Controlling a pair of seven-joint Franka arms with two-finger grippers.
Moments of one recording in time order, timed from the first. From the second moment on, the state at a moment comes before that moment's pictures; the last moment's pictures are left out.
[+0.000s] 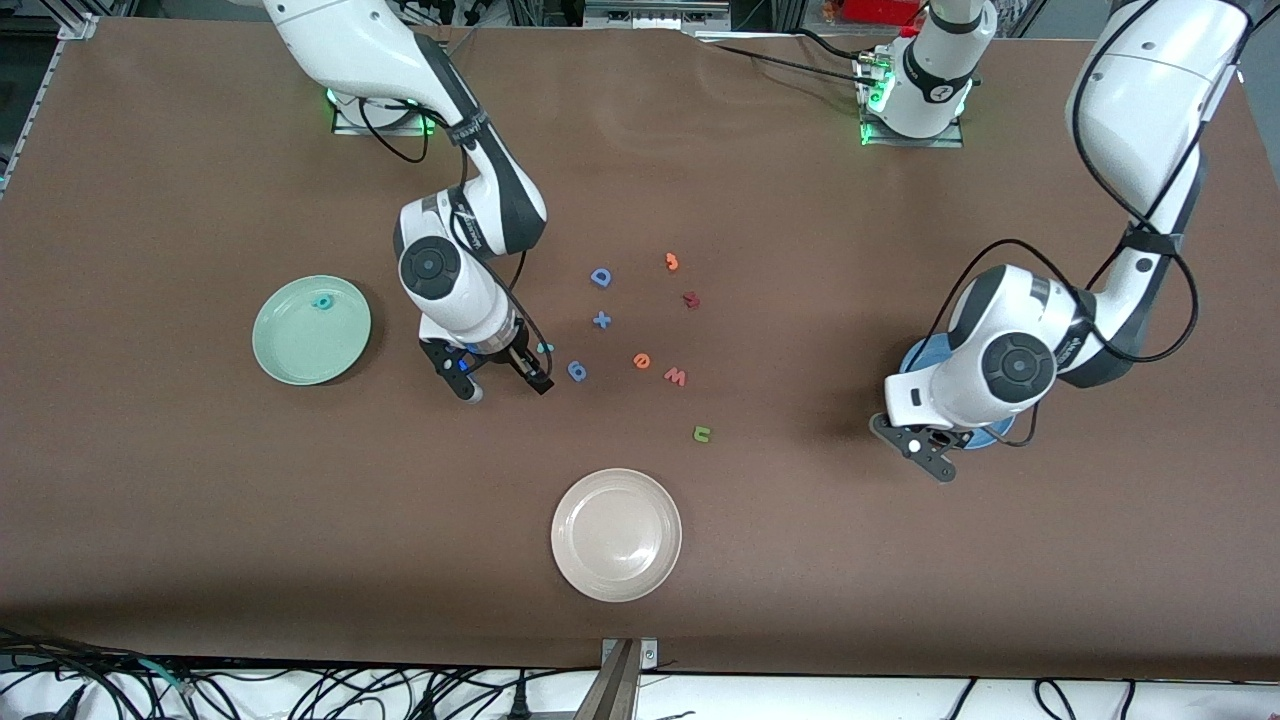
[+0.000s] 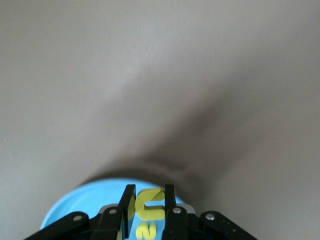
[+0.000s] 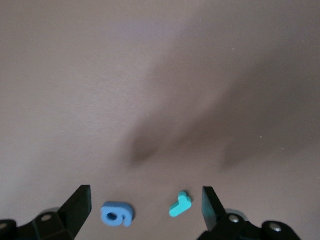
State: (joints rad) left arm 0.25 0.62 -0.47 -1.73 0.39 2.15 0.31; right arm 0.66 0.59 -0.13 -1.85 0.28 2.49 1.20
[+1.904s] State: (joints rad) left arm 0.08 0.70 -0.63 -1.62 0.39 2.28 -0.19; right arm 0.71 0.63 -0.14 -1.85 0.28 2.44 1.28
